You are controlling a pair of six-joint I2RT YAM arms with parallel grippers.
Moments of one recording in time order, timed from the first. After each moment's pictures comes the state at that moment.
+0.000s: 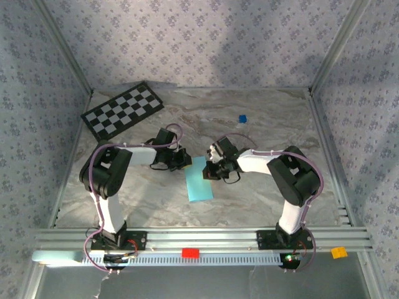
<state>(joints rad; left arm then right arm) -0.49 1.86 0.92 -0.08 0.56 -0.75 0.64 1.79 0.91 -0.21 -0.48 0.58</state>
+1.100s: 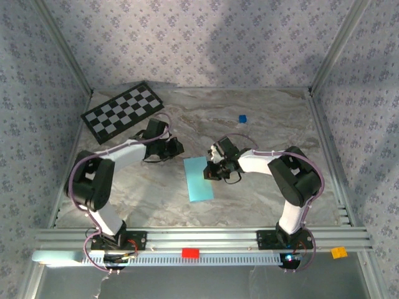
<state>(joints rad) -0.46 1.64 0.97 -0.24 0.42 -0.76 0.64 1.78 0.89 -0.21 -0.48 0.58</state>
